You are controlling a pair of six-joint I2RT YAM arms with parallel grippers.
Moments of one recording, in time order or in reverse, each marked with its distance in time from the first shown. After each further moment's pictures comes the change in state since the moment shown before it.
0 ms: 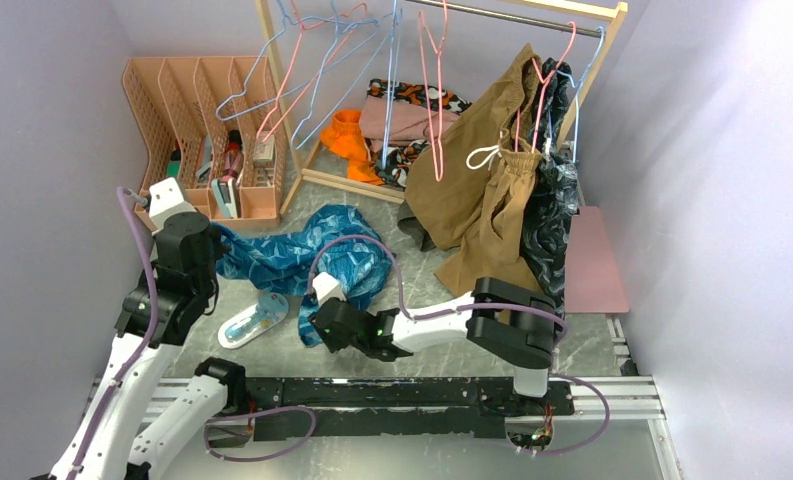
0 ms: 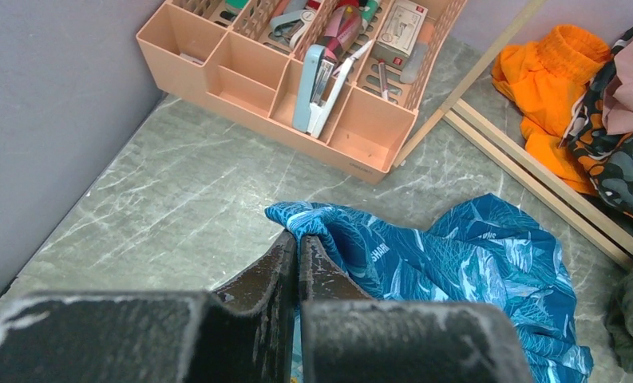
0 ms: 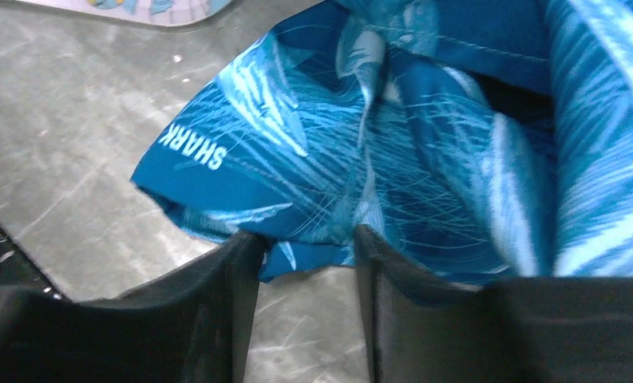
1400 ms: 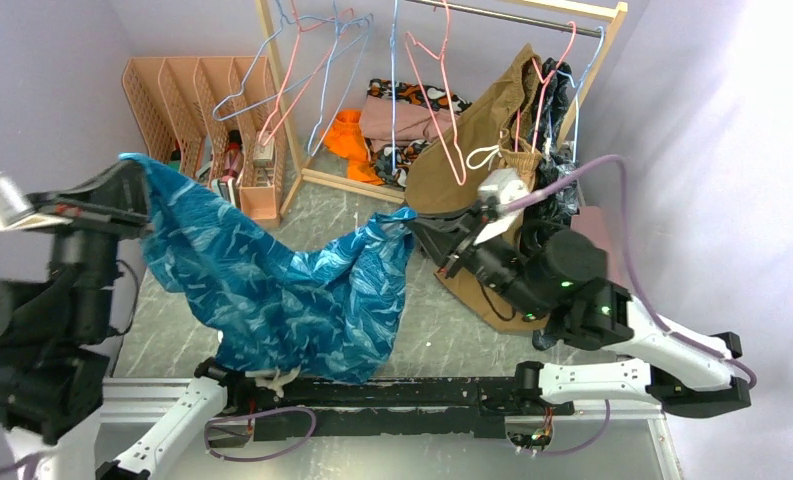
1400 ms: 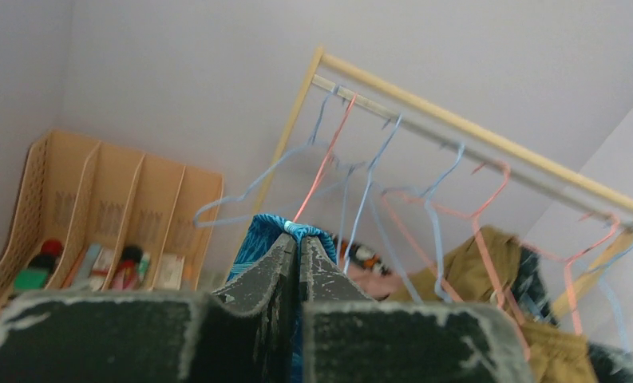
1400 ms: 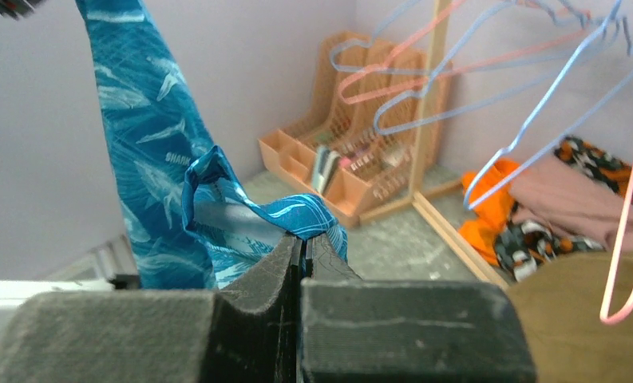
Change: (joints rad) left arm 0.000 -0.050 0.607 0.190 0.374 0.099; right arm 0.001 -0.960 0.365 -0.394 0.090 -0.378
